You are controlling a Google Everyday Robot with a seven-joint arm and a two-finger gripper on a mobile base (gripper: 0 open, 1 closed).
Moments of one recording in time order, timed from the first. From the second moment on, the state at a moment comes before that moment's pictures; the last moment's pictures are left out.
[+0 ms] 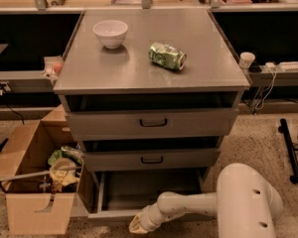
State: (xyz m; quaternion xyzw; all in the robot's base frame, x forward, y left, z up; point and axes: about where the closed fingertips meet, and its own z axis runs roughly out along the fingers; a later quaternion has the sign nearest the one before) arm 0.438 0.054 0.160 -0.67 0.65 0.28 0.22
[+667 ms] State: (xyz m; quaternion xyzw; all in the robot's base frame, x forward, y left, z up) arm 0.463 0.047 0.162 -0.65 0.67 0.26 0.25
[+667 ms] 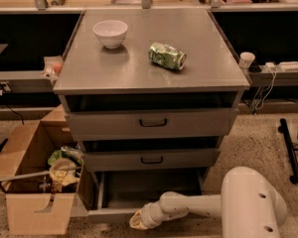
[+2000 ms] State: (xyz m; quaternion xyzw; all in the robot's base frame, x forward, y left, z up) arm 0.479 0.046 0.164 -0.64 0.68 0.26 0.27
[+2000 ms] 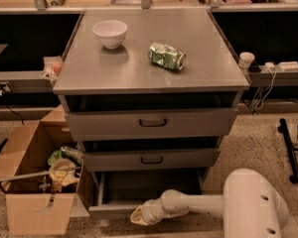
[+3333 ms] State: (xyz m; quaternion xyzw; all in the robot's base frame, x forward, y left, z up) arm 0.479 0.046 0.164 -0.64 0.68 0.26 0.27
